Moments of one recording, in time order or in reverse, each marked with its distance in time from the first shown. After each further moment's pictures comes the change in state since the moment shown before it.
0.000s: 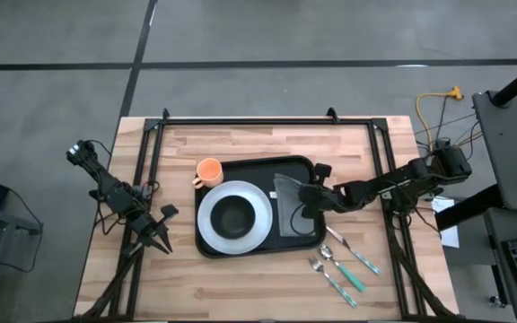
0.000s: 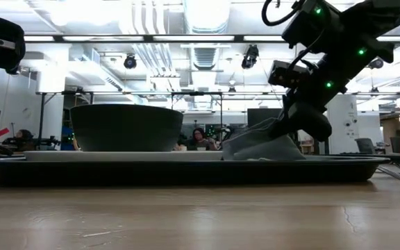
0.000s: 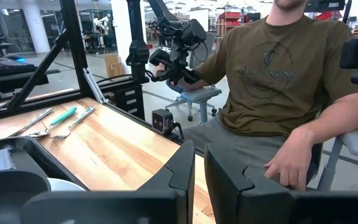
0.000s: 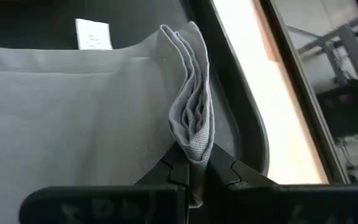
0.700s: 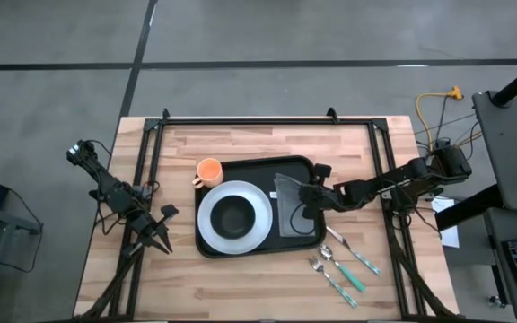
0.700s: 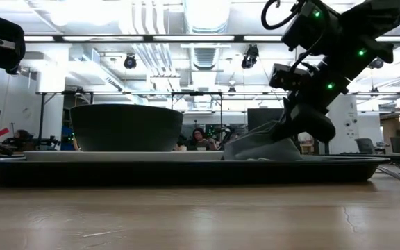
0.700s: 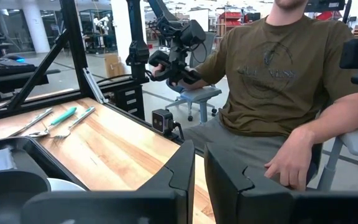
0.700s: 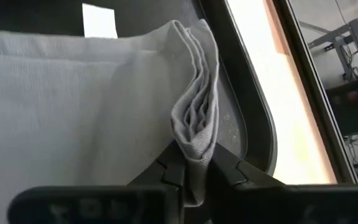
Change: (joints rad) left arm 0.000 0.000 0.000 0.000 0.000 0.000; right arm -0.009 0.000 0.000 -0.027 -0.035 0.002
